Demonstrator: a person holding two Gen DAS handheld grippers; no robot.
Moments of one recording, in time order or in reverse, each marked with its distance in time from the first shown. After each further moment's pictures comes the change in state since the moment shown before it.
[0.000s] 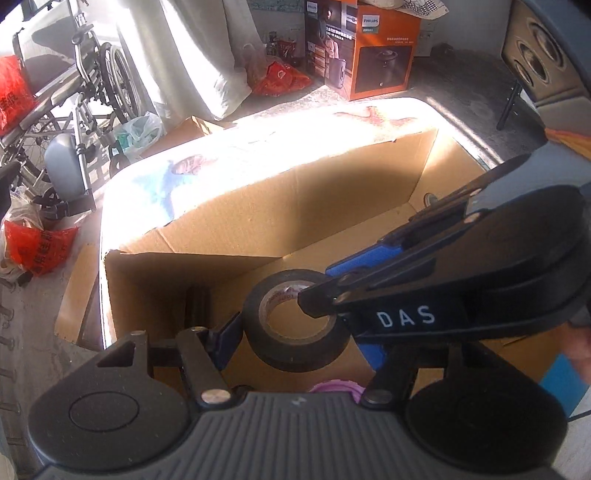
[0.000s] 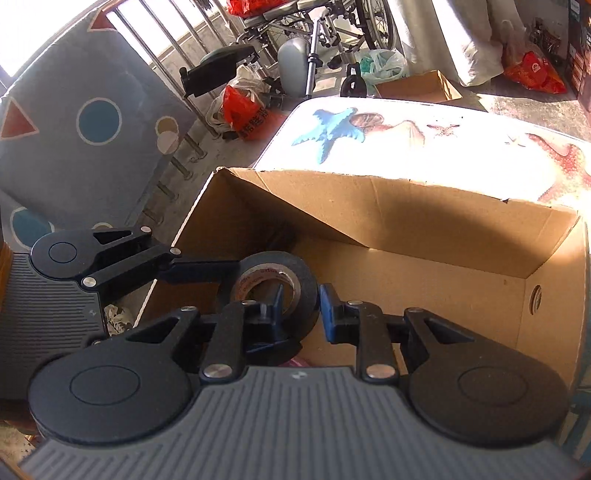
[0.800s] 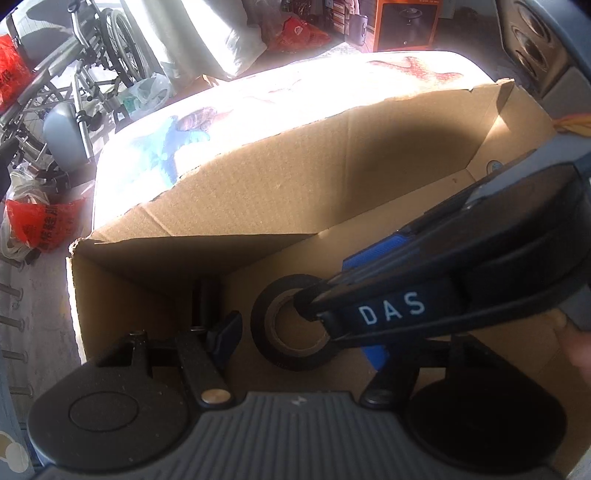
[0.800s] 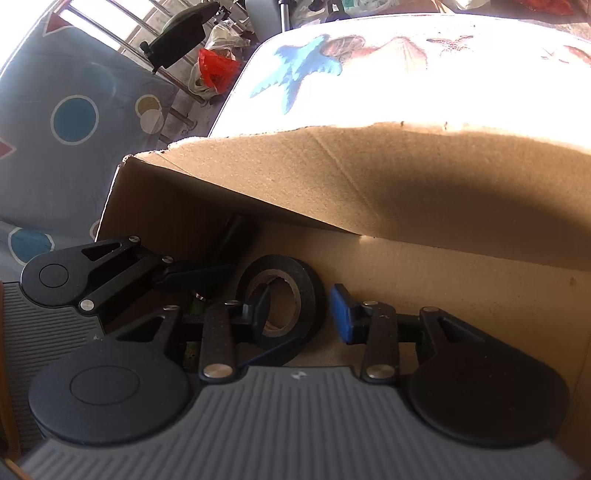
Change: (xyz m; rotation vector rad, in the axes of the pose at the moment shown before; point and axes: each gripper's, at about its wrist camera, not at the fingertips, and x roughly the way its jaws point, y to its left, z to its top) left arm 0.039 0.013 0.015 -0.007 0.110 0.059; right arm 0.071 -0.046 0.011 0.133 0.093 0.067
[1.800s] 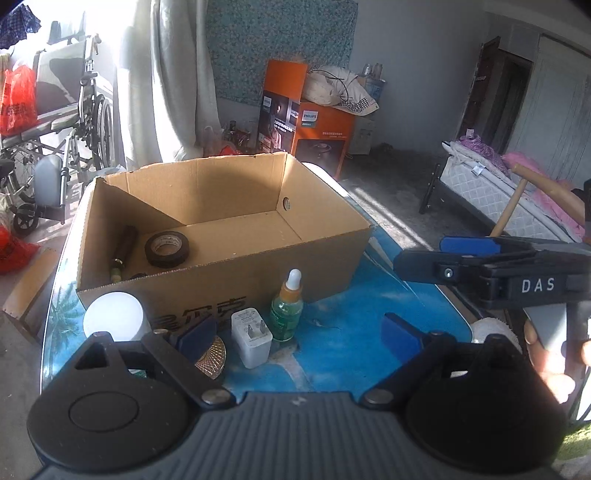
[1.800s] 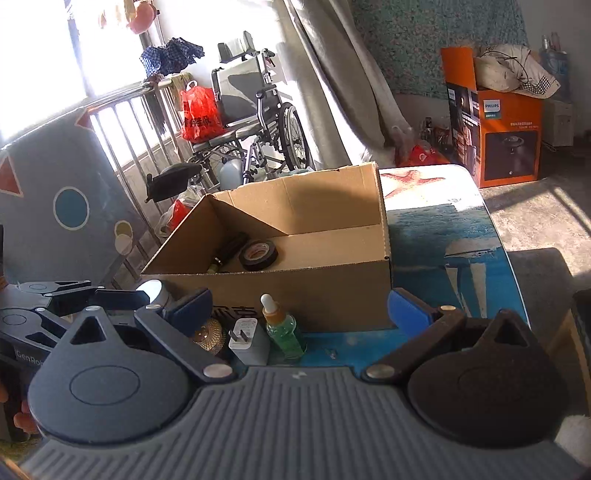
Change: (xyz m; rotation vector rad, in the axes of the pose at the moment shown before) left arm -0.150 -0.122 -0.235 -0.060 -0.501 -0.250; right arm -0.201 0.053 -0.344 -0.119 -0.686 -0.339
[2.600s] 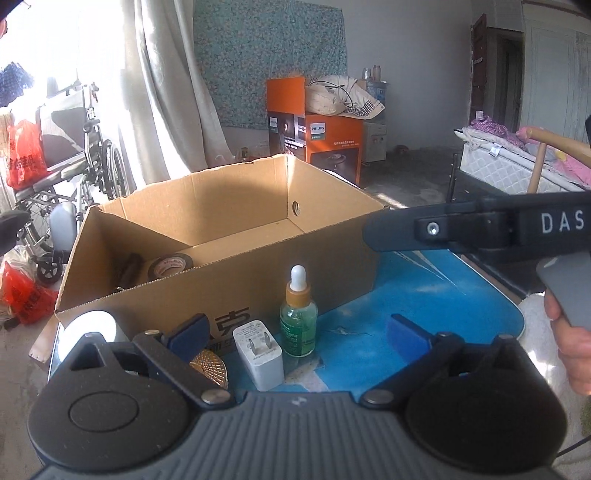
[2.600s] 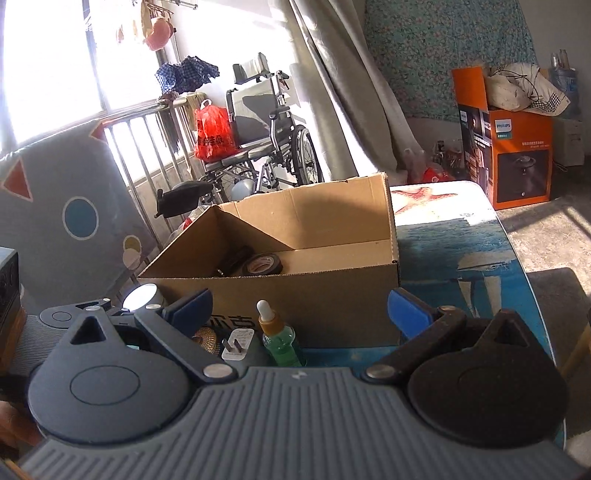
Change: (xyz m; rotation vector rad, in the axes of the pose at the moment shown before) left arm 0.042 -0.017 -0.018 0.156 -0.097 0.127; right arm 0.024 -0.011 -0.014 0.024 -0.095 0.113
